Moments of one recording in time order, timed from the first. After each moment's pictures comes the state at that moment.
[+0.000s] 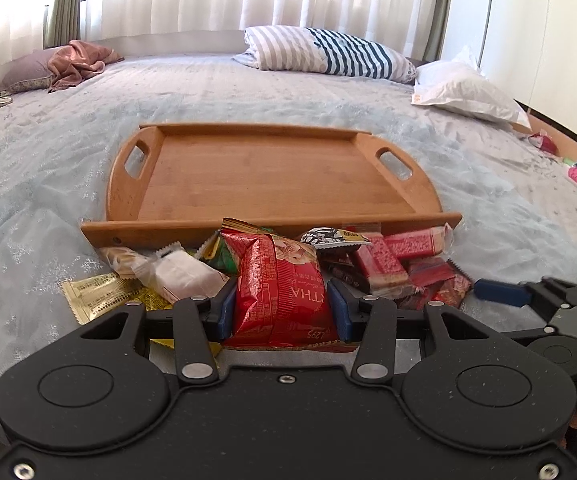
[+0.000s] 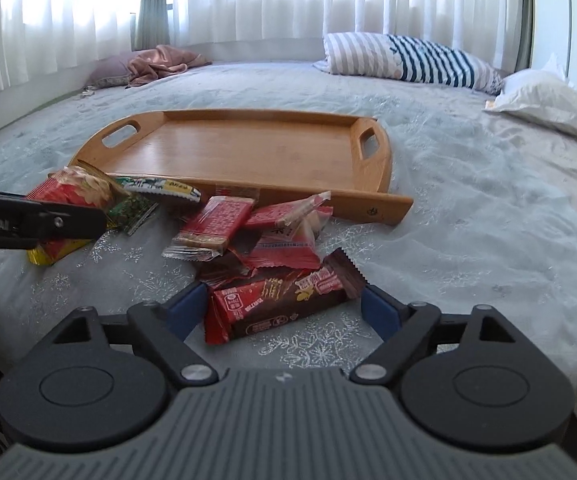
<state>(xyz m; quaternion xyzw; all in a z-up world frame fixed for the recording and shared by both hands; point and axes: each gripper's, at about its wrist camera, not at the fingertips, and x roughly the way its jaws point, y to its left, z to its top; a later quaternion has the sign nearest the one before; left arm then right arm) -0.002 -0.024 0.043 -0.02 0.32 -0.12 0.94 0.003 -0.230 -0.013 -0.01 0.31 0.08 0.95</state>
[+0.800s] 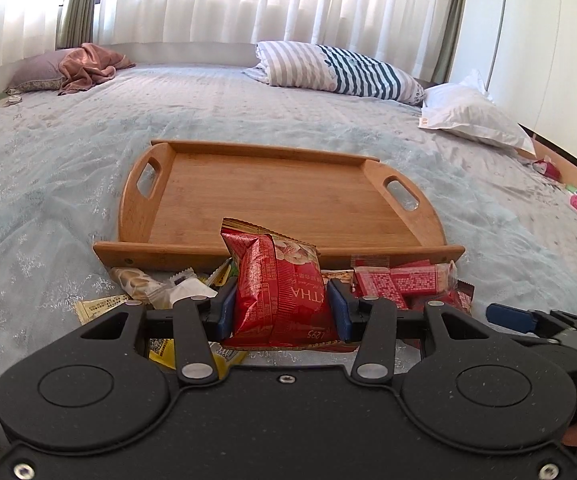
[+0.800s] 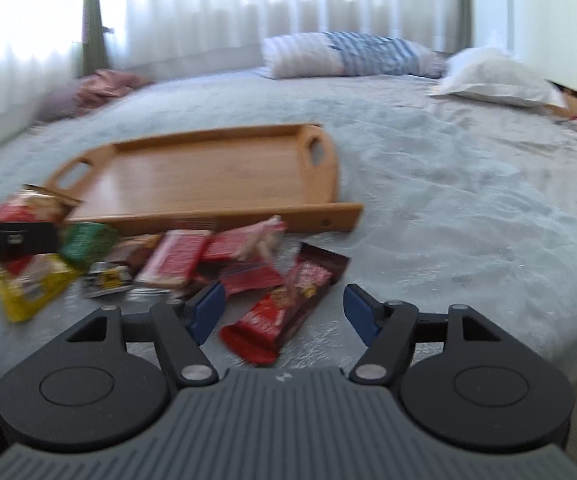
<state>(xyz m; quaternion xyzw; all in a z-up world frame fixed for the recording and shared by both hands) 0.002 -0.015 0.060 -0.04 0.30 -0.11 0.95 0.012 -0.229 -0.002 0.04 0.31 -0.03 0.95</state>
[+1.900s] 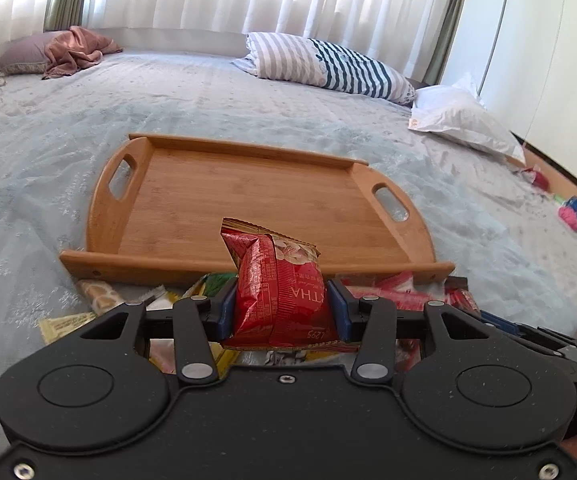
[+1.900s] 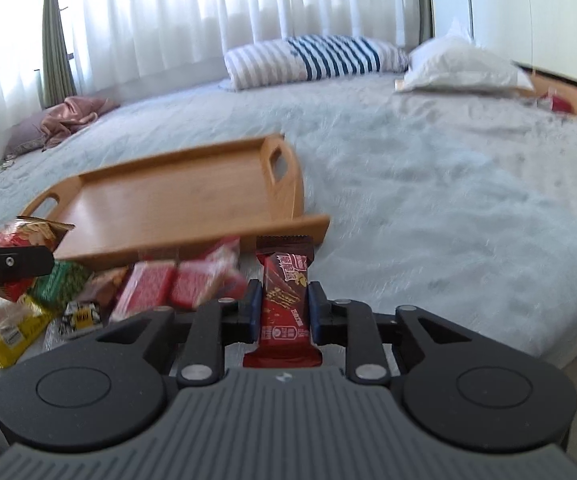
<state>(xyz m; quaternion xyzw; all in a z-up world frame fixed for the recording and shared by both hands) 0.037 -0.020 0.063 -0.07 0.32 -0.13 0.94 0.014 -0.250 0.010 0.07 0.27 -0.06 0.96</state>
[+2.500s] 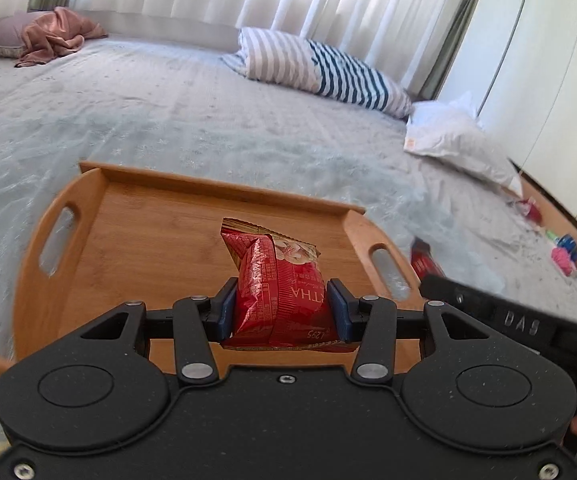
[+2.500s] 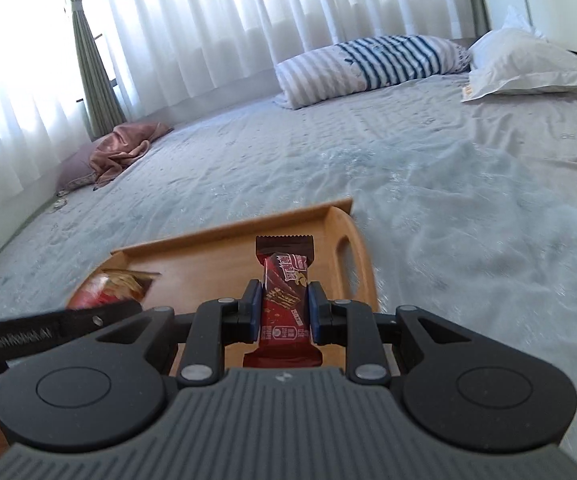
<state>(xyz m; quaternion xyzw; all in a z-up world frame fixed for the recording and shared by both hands) 0.162 -0.039 0.078 -0.11 0.33 -0.15 0.93 0.150 -0.274 0.059 0.14 0.29 0.06 0.95</state>
